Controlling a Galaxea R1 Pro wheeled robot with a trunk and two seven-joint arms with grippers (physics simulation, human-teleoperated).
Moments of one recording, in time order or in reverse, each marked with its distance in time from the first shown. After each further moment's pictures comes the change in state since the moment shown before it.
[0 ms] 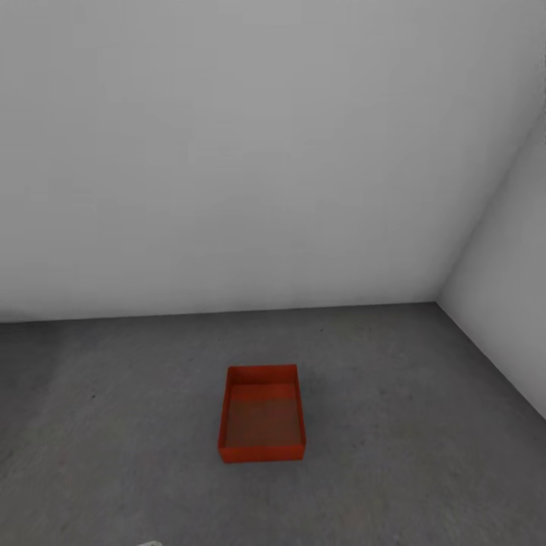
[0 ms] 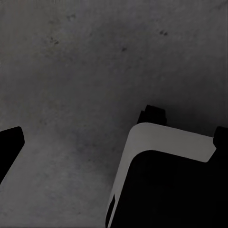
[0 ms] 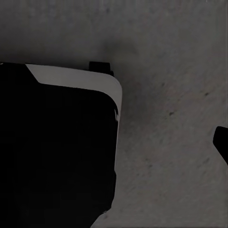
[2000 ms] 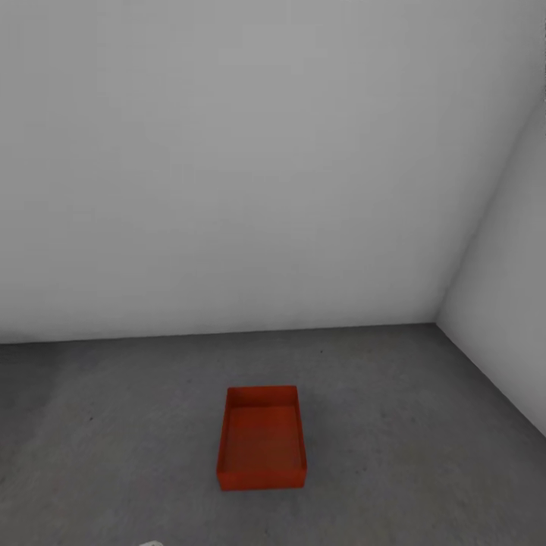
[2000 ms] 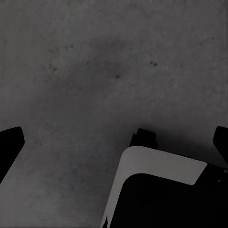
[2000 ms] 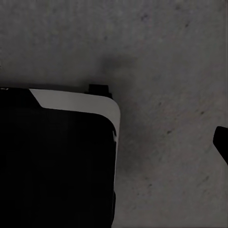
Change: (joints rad) left arm 0.000 -0.001 0.000 0.000 0.000 -0.002 -0.001; right arm 0.026 0.000 -0.001 -0.001 -0.001 -0.020 0.000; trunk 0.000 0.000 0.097
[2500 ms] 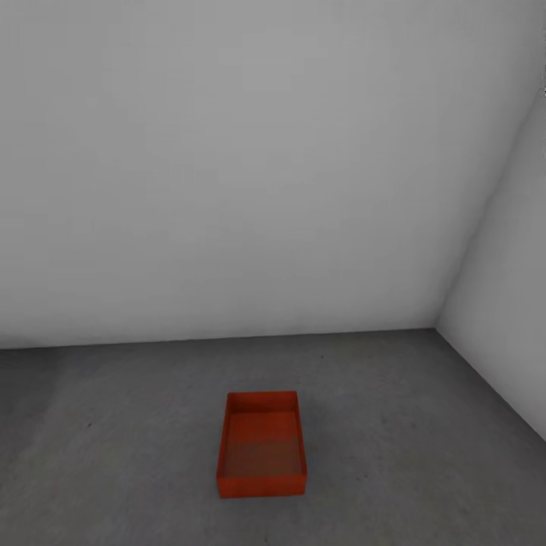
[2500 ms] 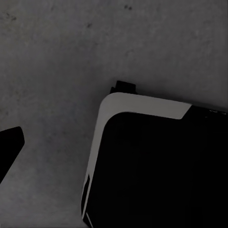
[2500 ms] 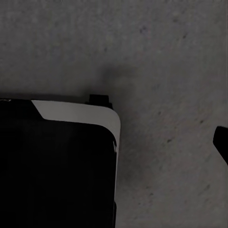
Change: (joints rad) left arm 0.227 0.004 0.000 0.000 0.006 -0.144 -0.195; right arm 0.000 0.000 -0.002 0.001 -0.001 -0.016 0.003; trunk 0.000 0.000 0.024
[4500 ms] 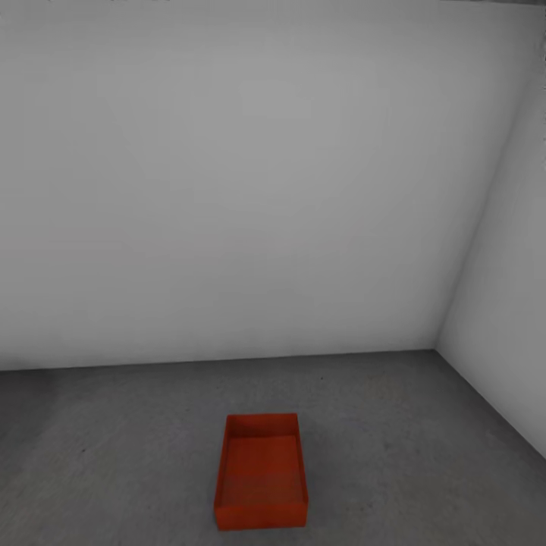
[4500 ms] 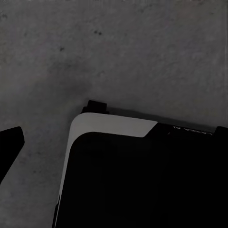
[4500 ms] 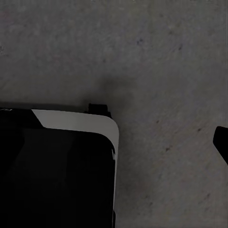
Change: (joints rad) left arm 0.013 -0.056 -0.001 -0.002 -0.001 -0.011 -0.003; right arm 0.043 0.000 0.001 -0.001 0.001 0.001 -0.002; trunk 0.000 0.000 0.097
